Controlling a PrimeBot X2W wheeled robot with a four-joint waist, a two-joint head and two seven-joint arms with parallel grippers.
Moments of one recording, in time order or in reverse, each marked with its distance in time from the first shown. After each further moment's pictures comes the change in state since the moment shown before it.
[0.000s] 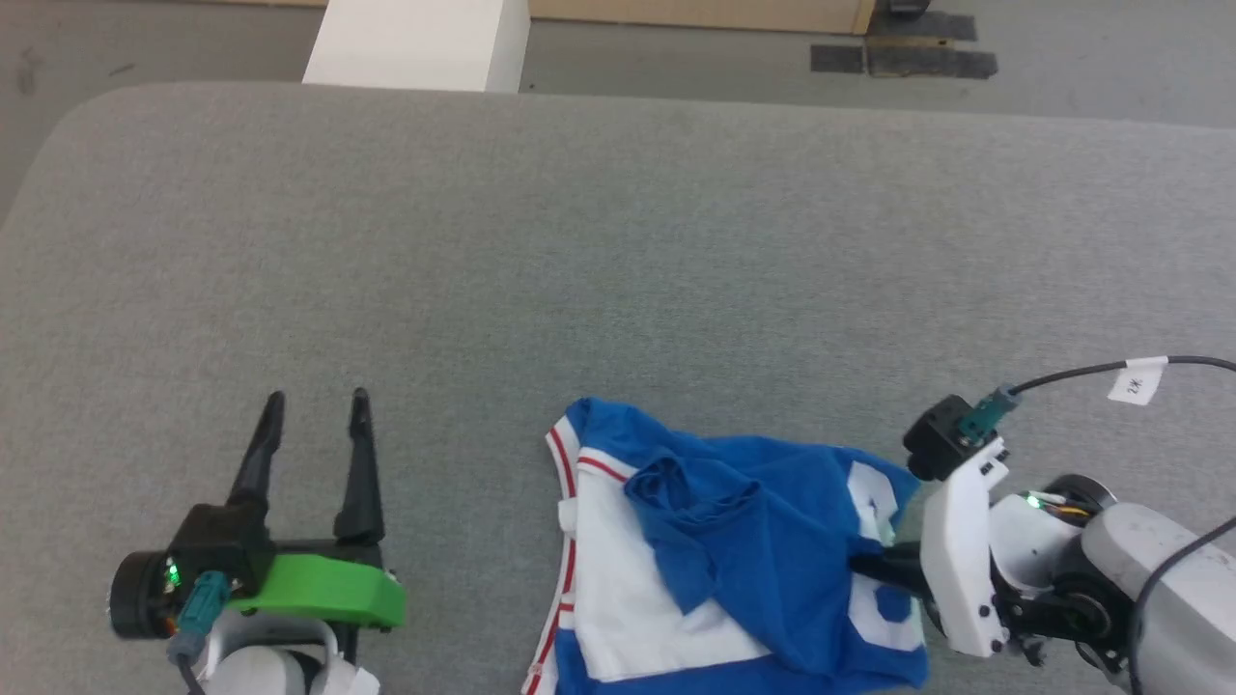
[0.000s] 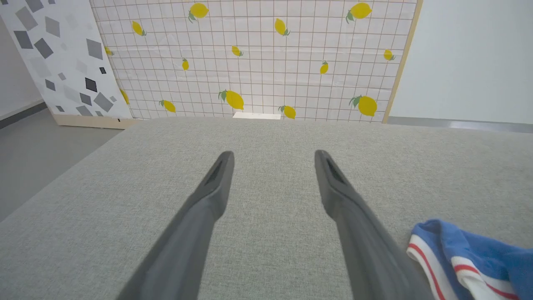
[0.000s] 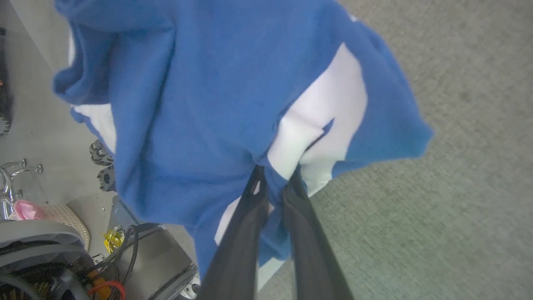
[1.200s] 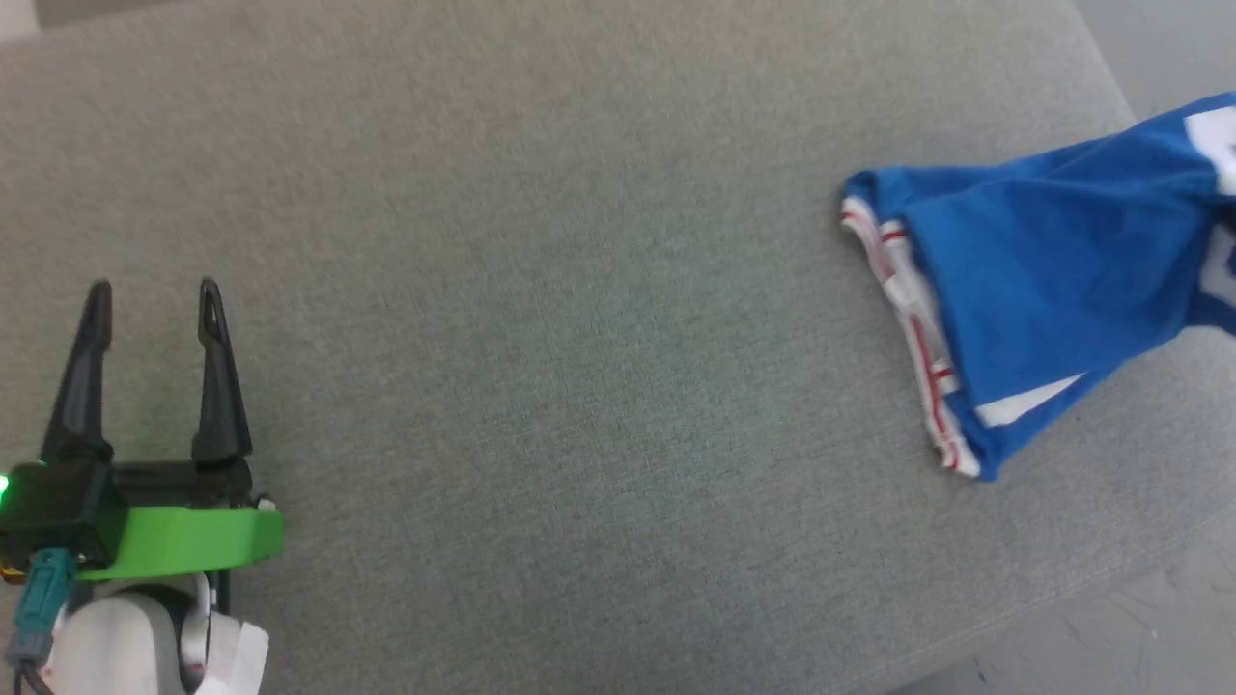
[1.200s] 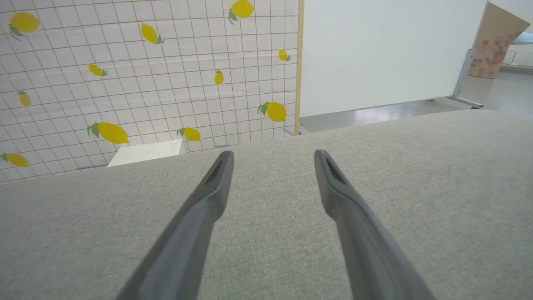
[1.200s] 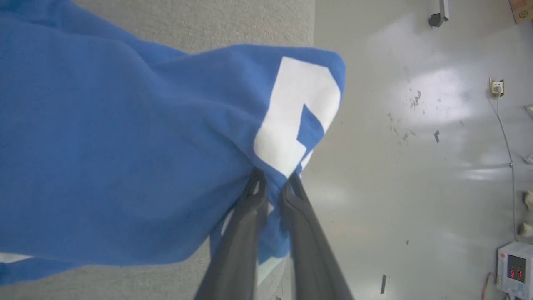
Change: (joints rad) left arm -0.056 0.091 0.122 -0.214 0.054 -0.022 0.000; right arm -0.346 -0.268 -0.125 0.262 -0.341 0.001 -0.298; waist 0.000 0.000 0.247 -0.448
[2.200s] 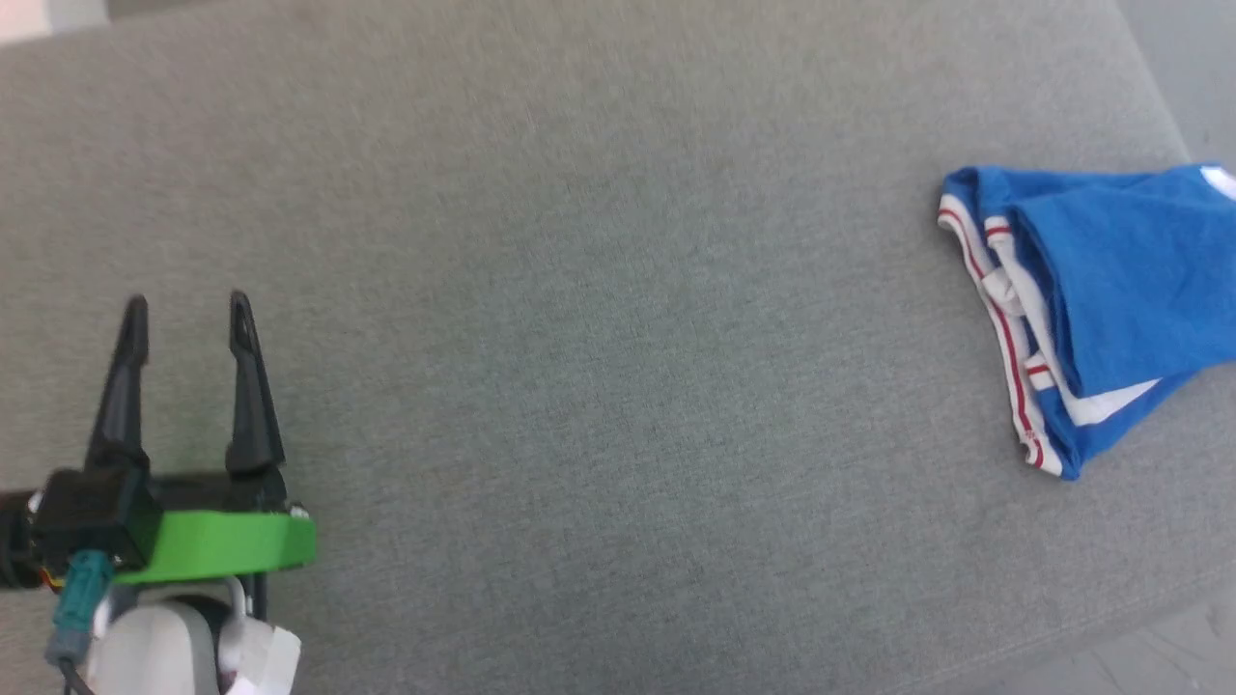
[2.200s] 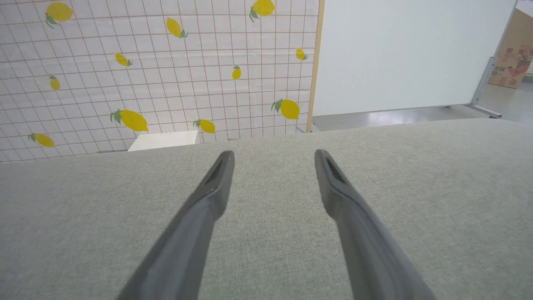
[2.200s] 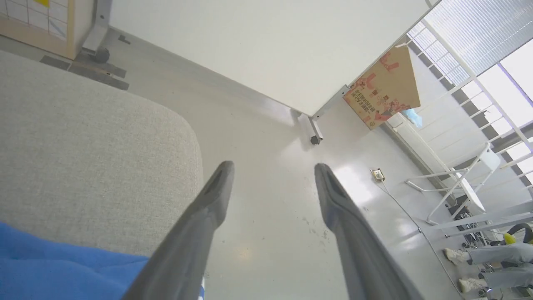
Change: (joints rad) left arm -0.004 -0.047 -0.014 0.028 -0.010 0.010 0.000; right arm -0.130 0.158 -0.406 0.411 -0.440 0.000 -0.519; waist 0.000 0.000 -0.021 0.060
